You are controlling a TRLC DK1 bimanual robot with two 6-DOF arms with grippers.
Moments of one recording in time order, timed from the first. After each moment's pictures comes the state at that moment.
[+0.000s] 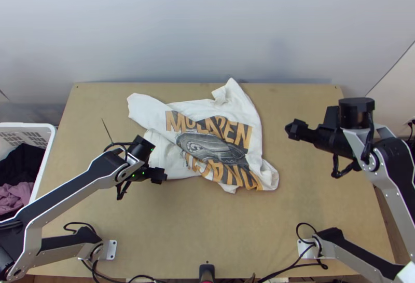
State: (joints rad) left arm -0.57 1.34 0.90 -0.76 -0.09 -0.39; right arm 0.28 1.11 1.31 -0.99 -0.11 0.50
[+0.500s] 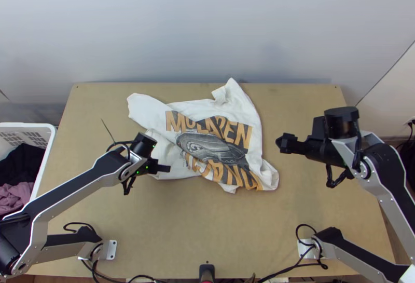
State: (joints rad) left arm -0.55 1.38 0.88 -0.59 -0.14 -0.42; right arm 0.37 1.08 1.25 -1.02 -0.11 0.49
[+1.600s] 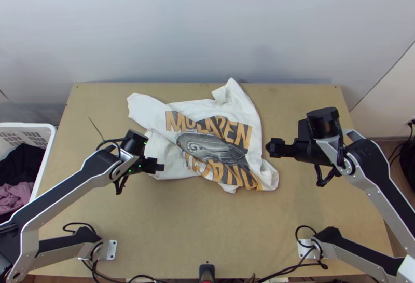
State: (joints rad) left arm -0.51 1.31 0.91 -0.68 -0.13 -0.38; right arm 0.45 1.14 1.22 -1.00 -0.11 0.48
